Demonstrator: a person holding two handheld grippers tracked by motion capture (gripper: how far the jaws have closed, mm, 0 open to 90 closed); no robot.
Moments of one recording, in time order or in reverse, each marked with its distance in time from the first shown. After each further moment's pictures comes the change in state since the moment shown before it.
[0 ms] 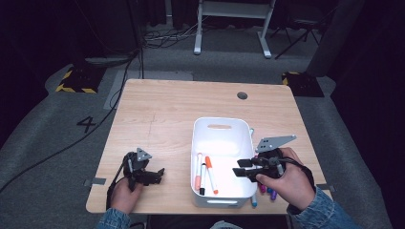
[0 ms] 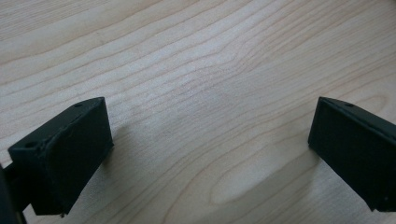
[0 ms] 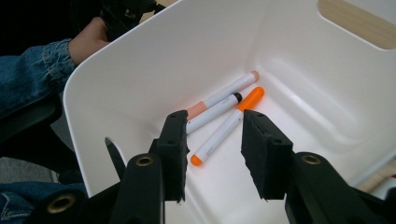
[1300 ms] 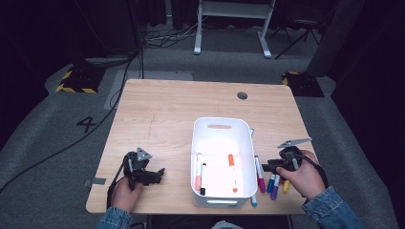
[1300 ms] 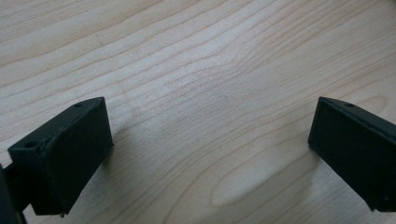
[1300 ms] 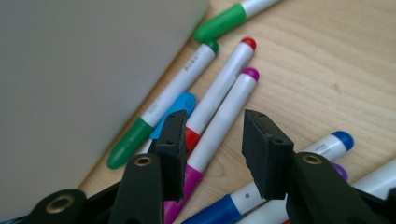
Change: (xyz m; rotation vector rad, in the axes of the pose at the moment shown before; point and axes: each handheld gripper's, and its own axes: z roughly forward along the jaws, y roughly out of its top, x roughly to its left) left arm 0.001 0.001 0.001 0.001 0.002 0.007; right arm -0.101 -0.081 0.008 0.141 -0.253 0.273
